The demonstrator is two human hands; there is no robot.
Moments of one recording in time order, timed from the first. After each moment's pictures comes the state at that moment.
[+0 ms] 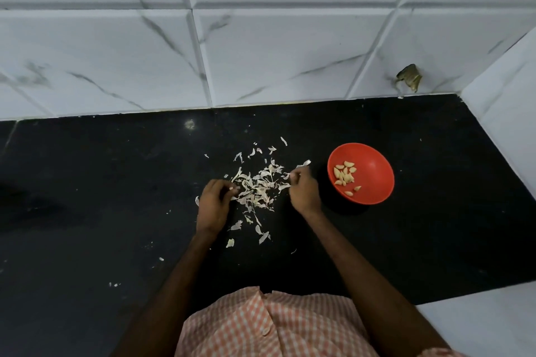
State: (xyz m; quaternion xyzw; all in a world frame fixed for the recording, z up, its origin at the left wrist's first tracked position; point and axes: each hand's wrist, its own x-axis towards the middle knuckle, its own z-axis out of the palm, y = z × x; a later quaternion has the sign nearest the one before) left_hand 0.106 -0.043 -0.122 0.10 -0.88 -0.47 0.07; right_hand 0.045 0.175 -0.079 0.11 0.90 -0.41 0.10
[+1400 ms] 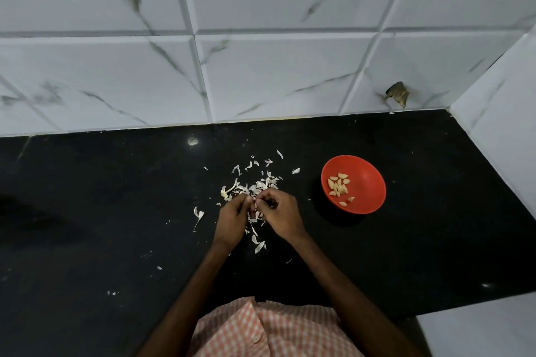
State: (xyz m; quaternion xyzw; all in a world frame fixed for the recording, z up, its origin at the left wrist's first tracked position) left_hand 0.121 0.013 -0.075 0.12 -0.80 -0.59 0.00; right_hand 0.088 0.149 -0.063 -0.04 0.82 -0.57 0.10
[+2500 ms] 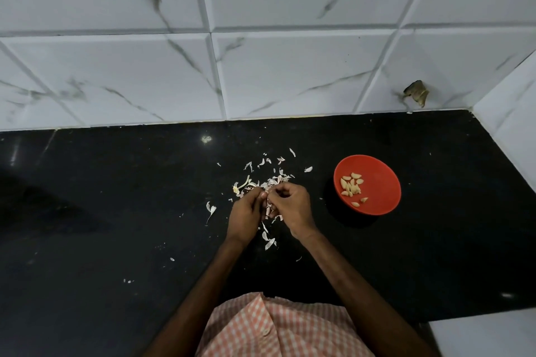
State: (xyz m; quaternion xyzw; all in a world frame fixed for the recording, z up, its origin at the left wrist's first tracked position) left_hand 0.126 0.019 -0.055 0.11 -0.82 -0.56 0.01; right_hand 0.092 0.139 -0.031 0.07 0.73 -0.67 0.13
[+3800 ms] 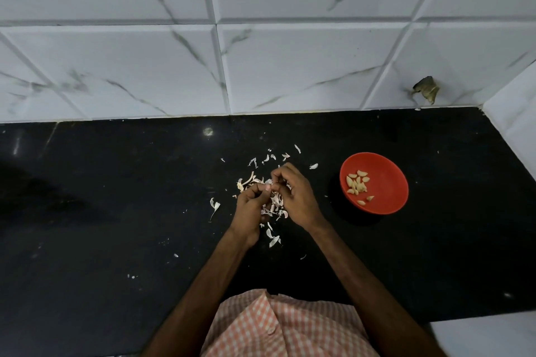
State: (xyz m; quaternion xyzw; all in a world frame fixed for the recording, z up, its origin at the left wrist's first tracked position) left_hand 0.126 0.026 -0.020 0.22 -0.55 -0.80 -0.07; right_hand 0.074 0.148 -0.026 -0.22 0.81 -0.54 0.02
